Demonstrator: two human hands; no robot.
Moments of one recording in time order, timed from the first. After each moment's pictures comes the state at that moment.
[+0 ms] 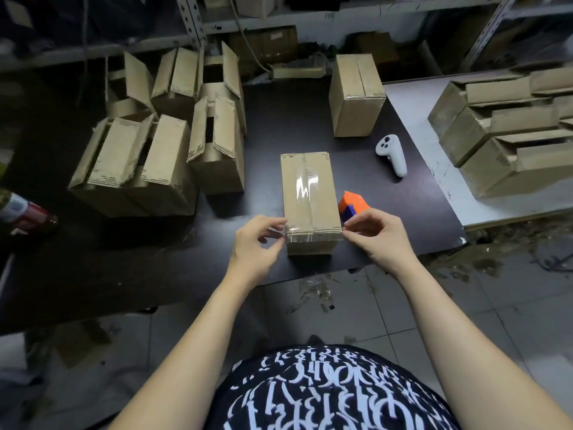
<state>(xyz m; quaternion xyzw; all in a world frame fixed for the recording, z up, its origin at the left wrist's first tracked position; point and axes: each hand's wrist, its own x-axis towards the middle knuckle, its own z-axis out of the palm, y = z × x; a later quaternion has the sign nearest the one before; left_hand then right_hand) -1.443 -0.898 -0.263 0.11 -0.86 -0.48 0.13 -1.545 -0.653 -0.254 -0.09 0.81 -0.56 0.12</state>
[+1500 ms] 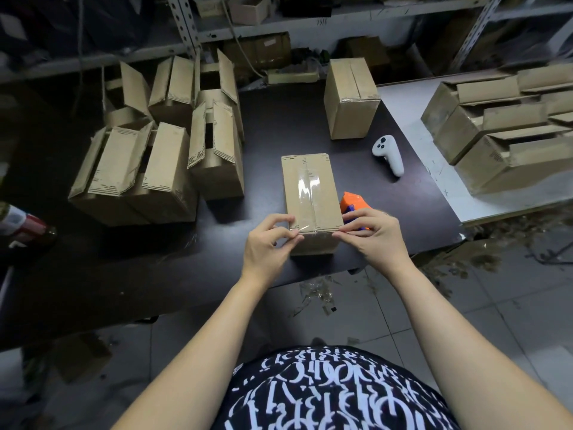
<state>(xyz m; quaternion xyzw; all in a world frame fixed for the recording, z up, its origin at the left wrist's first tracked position) -1.457 -0.895 -0.285 0.01 -0.87 -0.44 0.22 -1.541 -0.667 -0.271 -0.20 0.81 -0.55 0.00</state>
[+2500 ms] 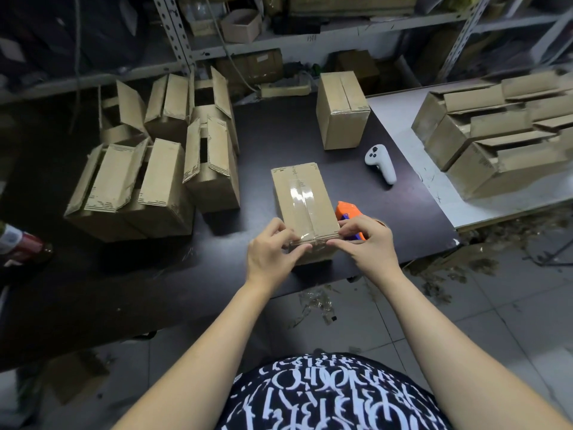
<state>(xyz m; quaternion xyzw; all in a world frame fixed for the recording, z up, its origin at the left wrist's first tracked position) -1.469 -0.881 -0.272 0.03 -0.90 -0.37 0.23 -1.540 -0.672 -0.275 -0.15 0.82 -0.55 -0.02</state>
